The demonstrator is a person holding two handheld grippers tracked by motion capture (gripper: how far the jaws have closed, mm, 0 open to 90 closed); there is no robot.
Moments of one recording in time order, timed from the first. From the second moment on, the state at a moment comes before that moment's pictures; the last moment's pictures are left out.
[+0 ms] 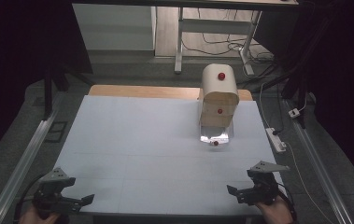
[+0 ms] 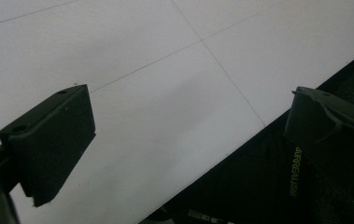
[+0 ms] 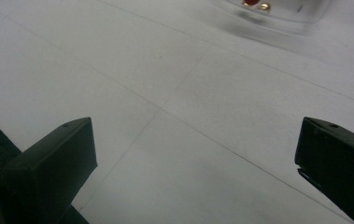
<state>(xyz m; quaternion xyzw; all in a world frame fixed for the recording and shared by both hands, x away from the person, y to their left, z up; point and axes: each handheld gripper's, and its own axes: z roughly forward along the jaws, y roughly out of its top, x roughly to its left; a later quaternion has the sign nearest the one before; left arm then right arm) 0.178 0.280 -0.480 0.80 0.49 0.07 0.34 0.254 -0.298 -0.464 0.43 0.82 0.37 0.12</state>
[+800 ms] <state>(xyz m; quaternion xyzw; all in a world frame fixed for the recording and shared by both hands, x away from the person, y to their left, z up) 0.179 0.281 -0.480 0.80 0.49 0.06 0.34 0.229 -0.317 -0.459 0.46 0.81 0.34 0.14</state>
